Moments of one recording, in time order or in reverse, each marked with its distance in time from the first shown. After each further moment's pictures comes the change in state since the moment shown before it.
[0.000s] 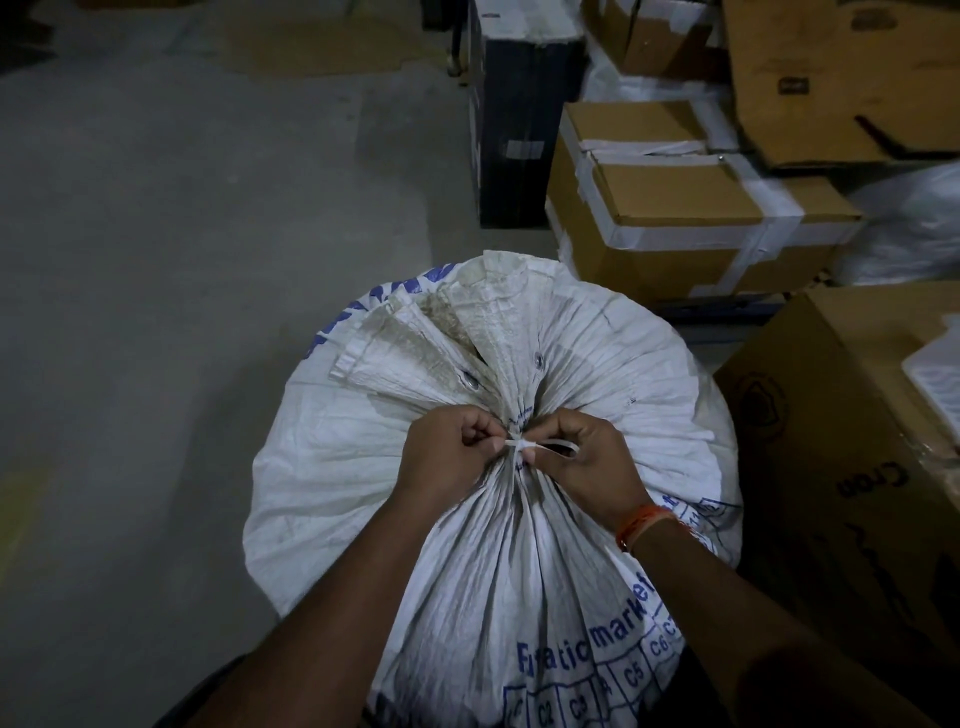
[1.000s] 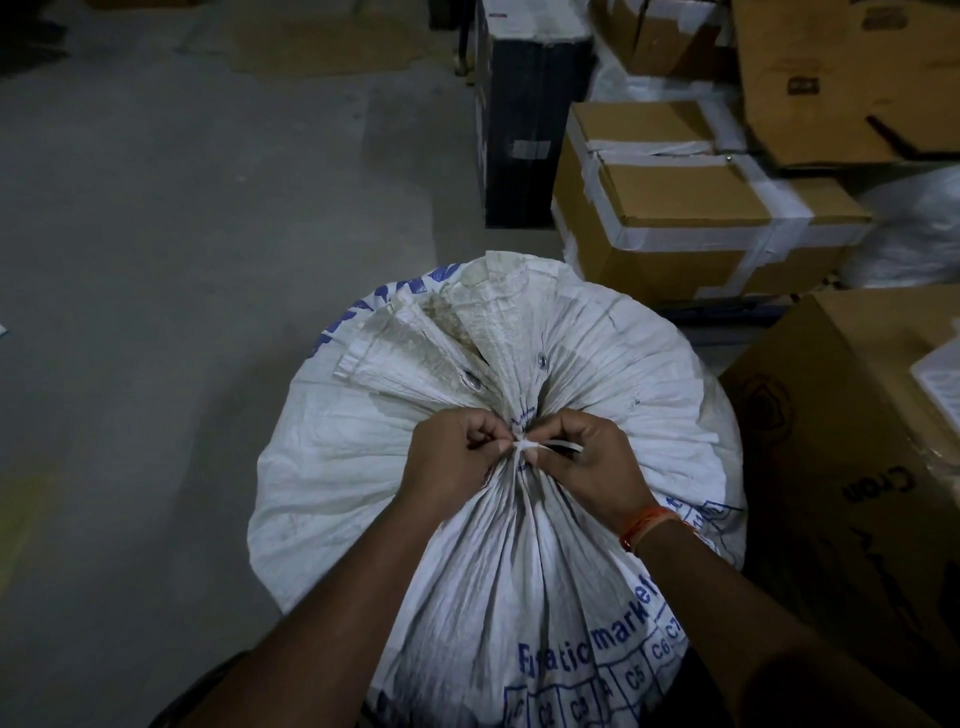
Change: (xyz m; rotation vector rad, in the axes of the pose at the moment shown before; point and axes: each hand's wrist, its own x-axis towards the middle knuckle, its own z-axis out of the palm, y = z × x) left_hand -0.005 0.005 0.000 -0.022 -0.004 -0.026; right_hand 0.000 -0.004 -0.003 -0.020 -0.021 -0.014
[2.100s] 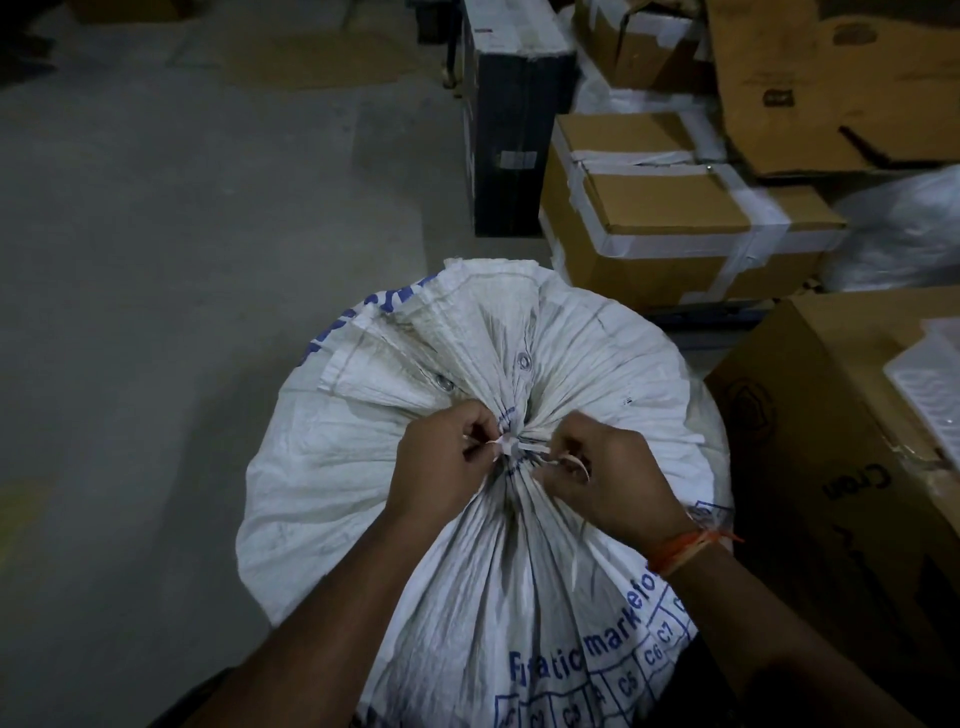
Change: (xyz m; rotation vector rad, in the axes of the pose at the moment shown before) left_hand -0.009 0.009 -0.002 0.102 0.067 0.175; right_hand -0.020 -0.033 -0.034 -0.398 -0.061 -0.170
